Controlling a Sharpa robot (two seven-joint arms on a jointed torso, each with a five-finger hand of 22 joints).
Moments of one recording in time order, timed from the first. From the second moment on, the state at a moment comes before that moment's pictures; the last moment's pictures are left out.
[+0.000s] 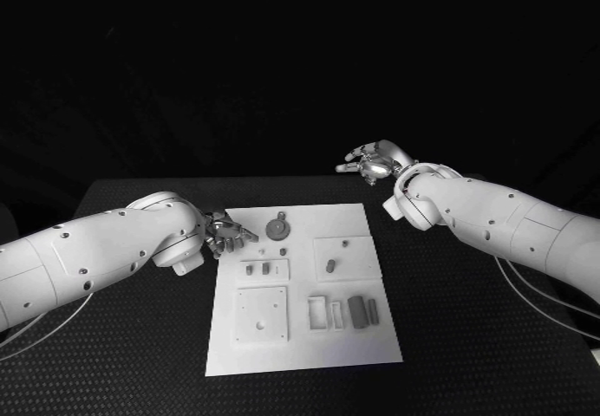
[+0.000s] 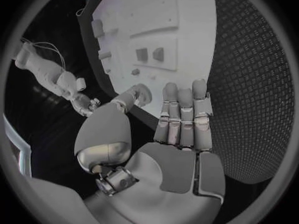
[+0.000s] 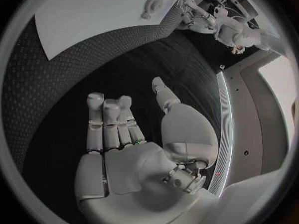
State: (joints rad) left arm 1.34 -0.66 -0.15 1.29 -0.91 -0.03 -0.52; left_hand 0.82 -0.20 0.52 -0.02 0.05 0.96 0.12 0.24 0.77 1.02 0.02 0.74 0.67 0.93 -0.07 1.17 0.59 0.02 1.01 -0.17 0.52 1.23; right arm 1.26 -0.57 -0.02 0.93 -0.81 -0.38 0.14; right_hand 0.89 -0.07 0.32 -0.29 0.05 0.73 0.19 0.19 0.54 0.91 0.08 1.19 0.92 1.04 -0.03 1.39 0.90 0.18 0.96 -0.01 1.11 1.24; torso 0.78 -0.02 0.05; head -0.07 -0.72
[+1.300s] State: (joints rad) left arm 1.26 -0.54 -0.20 1.24 -1.46 -0.33 0.01; left_hand 1.20 -0.15 0.57 -0.28 0.07 0.96 0.13 0.24 0.57 1.15 0.09 0.18 0.25 1.03 -0.02 1.19 0.60 0.04 1.14 -0.12 0.53 1.28; right arm 1.26 -0.57 -0.02 0.93 -0.81 -0.38 0.14; right_hand 0.89 -0.06 0.32 -0.29 0.05 0.73 0.19 0.19 0.54 0.91 0.08 1.19 0.92 1.04 -0.03 1.39 0.90 0.18 0.96 -0.01 1.11 1.24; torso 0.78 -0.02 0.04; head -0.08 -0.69
